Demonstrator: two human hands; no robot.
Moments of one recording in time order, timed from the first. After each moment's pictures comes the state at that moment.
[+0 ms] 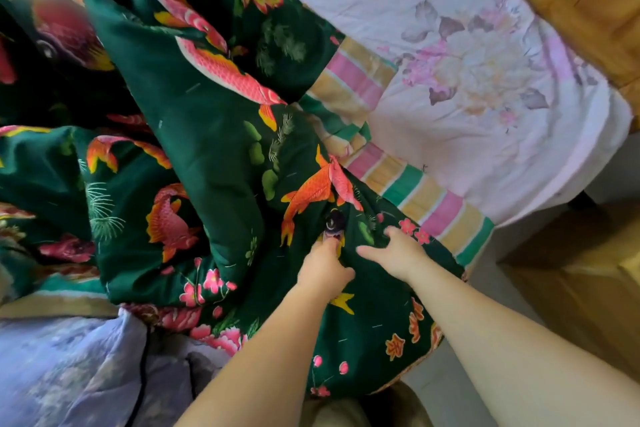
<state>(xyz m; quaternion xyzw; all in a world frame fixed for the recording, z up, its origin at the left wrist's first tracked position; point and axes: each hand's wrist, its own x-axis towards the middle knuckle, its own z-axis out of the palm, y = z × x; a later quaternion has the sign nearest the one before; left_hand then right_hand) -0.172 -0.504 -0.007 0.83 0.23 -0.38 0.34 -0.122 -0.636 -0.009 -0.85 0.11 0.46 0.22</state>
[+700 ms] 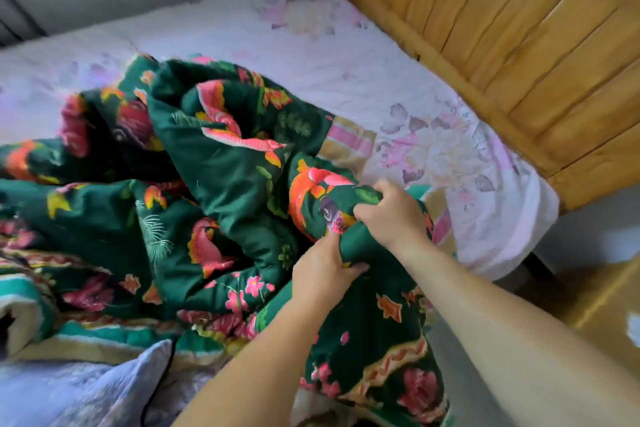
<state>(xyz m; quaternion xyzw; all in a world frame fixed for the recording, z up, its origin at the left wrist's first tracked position) -0.132 -0.502 0.119 0.91 0.16 -0.14 0.34 -0.051 -0.598 0.163 -0.94 0.00 0.15 0.32</state>
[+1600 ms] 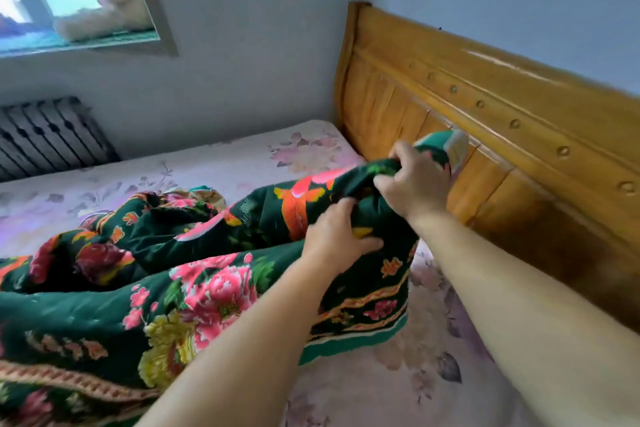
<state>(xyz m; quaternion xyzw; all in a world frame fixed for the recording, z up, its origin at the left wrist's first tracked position) 0.183 -0.660 0.288 0.94 0.16 0.04 0.30 0.279 -0.765 0.318 -0.91 -0.21 -0.17 0.31</state>
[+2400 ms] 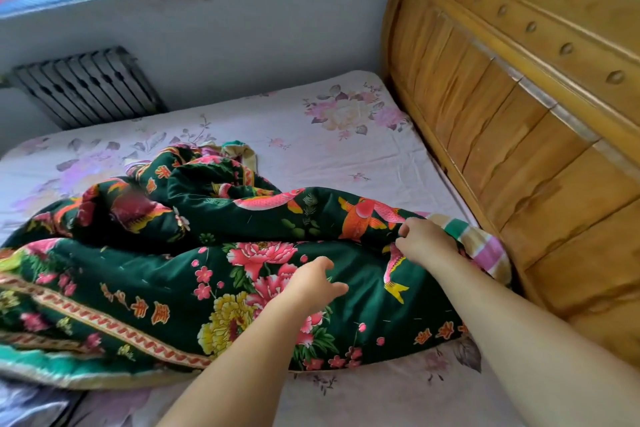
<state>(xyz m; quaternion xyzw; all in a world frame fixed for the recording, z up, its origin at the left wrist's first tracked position) 0.158 -0.655 0.182 0.85 0.35 -0.21 0.35 0.320 -0.784 0.161 -0.95 -0.17 0.24 0.13</state>
